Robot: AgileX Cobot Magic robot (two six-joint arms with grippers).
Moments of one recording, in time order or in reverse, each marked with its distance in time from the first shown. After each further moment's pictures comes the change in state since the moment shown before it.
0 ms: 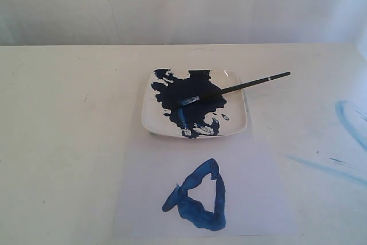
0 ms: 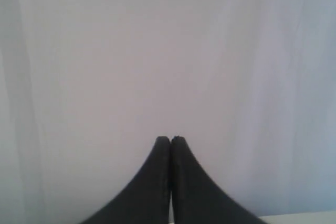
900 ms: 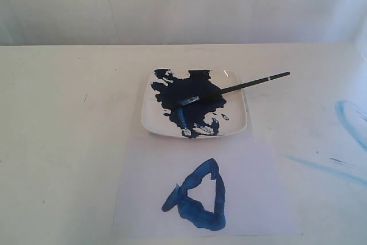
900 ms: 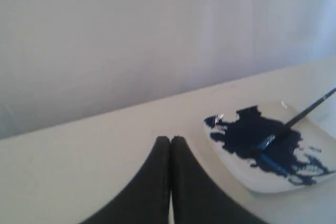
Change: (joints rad) left arm 0.000 -0.016 0.204 1.215 0.276 -1.066; right arm 0.000 0.000 0.000 0.000 0.000 0.000
